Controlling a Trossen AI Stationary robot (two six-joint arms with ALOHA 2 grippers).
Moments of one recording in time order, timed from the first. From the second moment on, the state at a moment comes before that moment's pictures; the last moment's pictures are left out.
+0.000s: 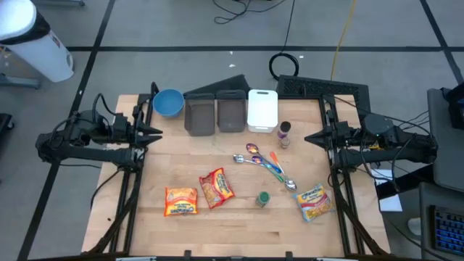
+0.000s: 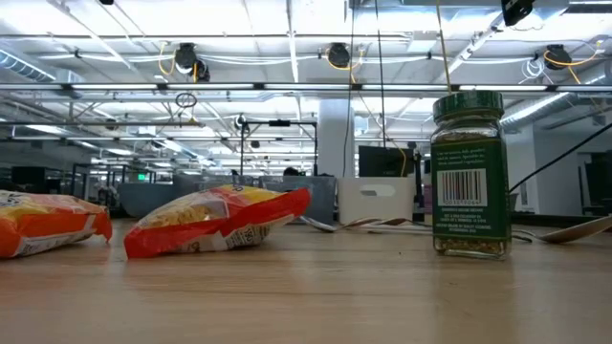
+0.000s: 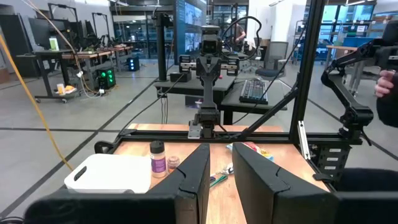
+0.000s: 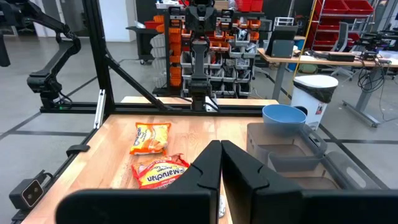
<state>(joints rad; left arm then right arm) 0.00 0.39 0.78 -0.39 0.00 0.00 0.00 0.39 0.73 -0.41 0.00 -0.01</state>
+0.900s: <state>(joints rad) 0.00 0.39 0.78 -0.39 0.00 0.00 0.00 0.45 0.64 0.00 0.00 -0.09</state>
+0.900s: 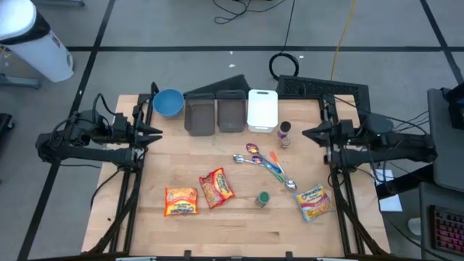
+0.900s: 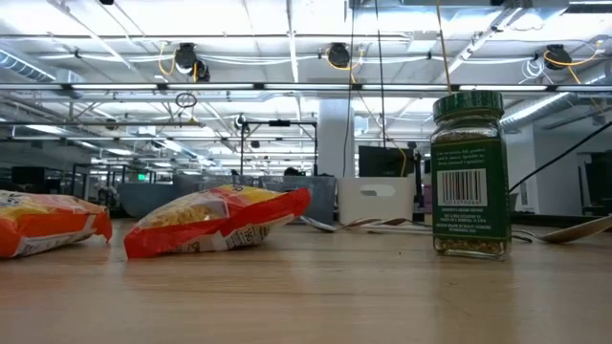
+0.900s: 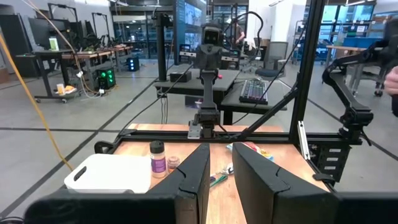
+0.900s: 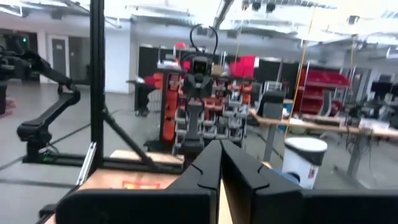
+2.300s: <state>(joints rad) 0.00 0.63 0.78 -0.34 -0.02 -0.12 -0.13 0.85 0.64 -0.04 0.16 -0.12</state>
